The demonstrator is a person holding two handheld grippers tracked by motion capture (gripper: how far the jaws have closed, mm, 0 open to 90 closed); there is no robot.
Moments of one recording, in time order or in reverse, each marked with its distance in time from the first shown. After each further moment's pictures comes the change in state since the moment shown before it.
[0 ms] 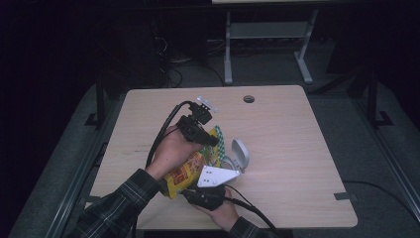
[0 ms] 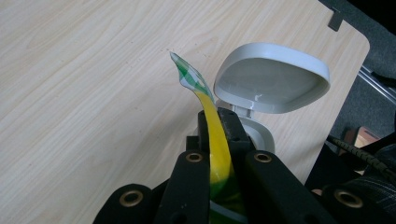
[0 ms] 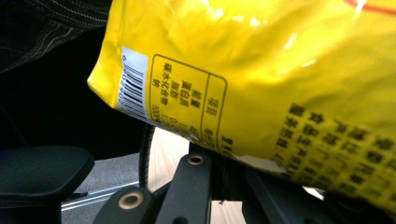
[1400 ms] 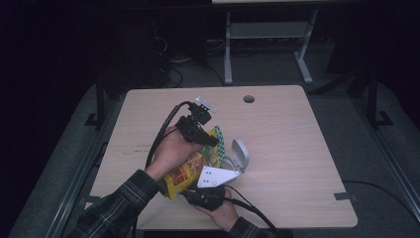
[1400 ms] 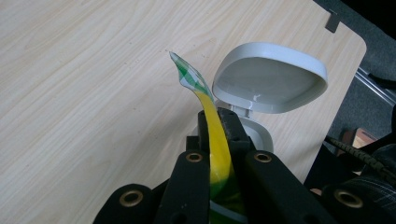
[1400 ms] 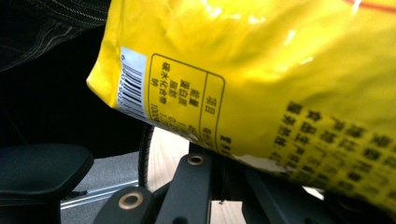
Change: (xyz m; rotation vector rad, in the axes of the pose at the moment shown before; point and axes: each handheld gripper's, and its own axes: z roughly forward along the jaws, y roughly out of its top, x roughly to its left) left arm 0.001 -0.002 -0.001 -0.008 -0.008 -0.001; right arm 0.000 -0.001 0.000 0.005 -0.002 -0.003
